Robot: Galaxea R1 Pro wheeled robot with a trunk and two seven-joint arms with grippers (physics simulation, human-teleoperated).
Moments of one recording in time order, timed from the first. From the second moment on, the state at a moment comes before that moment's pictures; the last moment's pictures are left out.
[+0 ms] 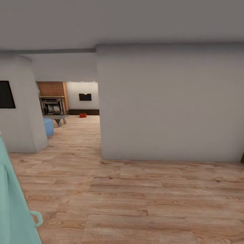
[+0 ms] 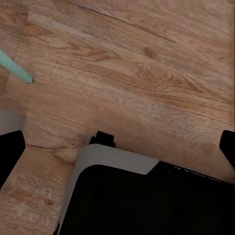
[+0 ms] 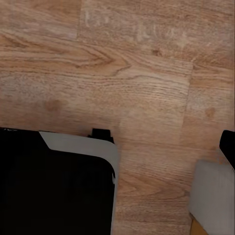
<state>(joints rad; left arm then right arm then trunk) -0.23 0.03 -0.11 0.00 0.42 -0.01 0.05 -0.17 -0.01 0.18 0.03 -0.04 -0.12 -0.06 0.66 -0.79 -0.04</state>
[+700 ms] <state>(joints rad) -0.23 0.03 -0.11 0.00 0.42 -0.01 0.05 -0.17 -0.01 0.18 0.03 -0.04 -0.11 -0.06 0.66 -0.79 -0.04</state>
